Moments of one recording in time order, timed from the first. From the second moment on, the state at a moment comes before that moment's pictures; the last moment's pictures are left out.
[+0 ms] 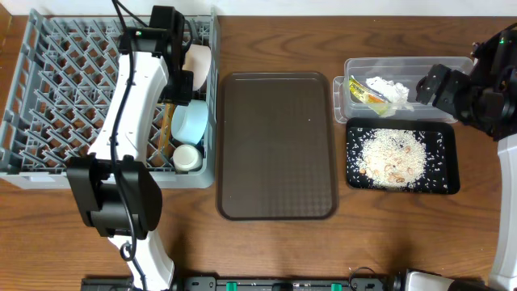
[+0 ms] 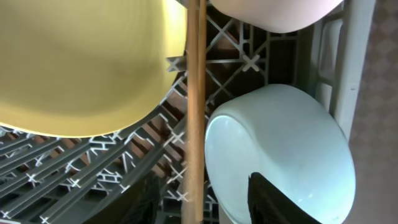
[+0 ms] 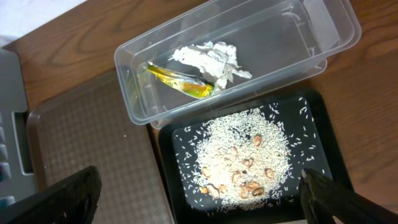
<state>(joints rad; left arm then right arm) -0.09 1.97 1.84 -1.27 -0.19 -0.01 -0.17 1.45 1.61 -1.15 -0.14 0.30</state>
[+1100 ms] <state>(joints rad) -0.09 1.44 1.88 -1.47 -0.10 -0.24 -0.17 1.45 1.61 -1.15 -0.14 0.30</state>
